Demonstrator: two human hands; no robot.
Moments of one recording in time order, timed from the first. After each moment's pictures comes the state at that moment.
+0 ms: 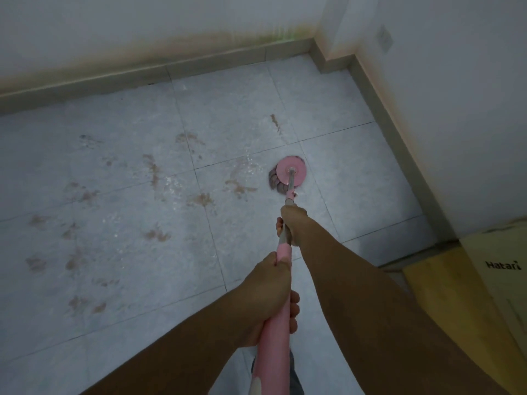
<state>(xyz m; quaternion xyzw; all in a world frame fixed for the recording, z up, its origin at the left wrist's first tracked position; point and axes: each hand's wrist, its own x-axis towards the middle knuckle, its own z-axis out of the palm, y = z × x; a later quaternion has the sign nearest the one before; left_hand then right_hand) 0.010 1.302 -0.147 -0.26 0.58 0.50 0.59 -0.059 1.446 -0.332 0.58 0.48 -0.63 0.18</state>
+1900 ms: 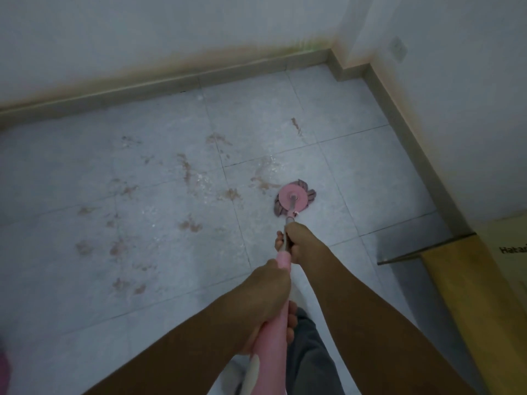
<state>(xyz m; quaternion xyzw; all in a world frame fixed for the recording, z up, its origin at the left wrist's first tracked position) 0.042 1.183 -0.103 -0.20 0.67 0.44 0.56 -0.005 1.313 -0.299 0.59 0.30 -0.73 0.15</state>
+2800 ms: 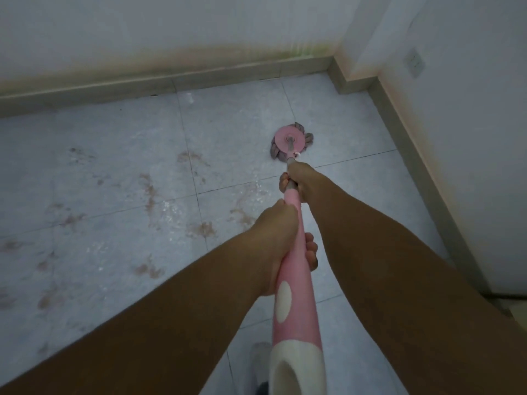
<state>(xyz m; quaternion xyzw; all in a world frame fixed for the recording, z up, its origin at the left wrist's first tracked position) -0.203 1.370 -0.203 -0.30 0.52 0.60 0.53 -0.306 1.514 -0.380 0.52 0.46 -0.71 0.15</state>
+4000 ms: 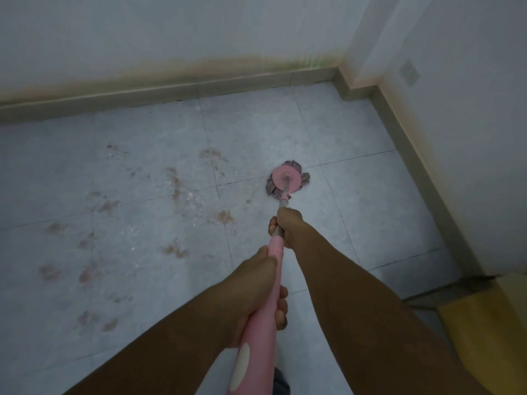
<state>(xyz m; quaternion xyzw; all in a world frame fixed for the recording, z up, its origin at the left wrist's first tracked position) -0.088 1.226 -0.152 -0.30 0.57 0.53 0.55 -0.162 1.368 -0.342 0.55 0.48 -0.68 0.14</state>
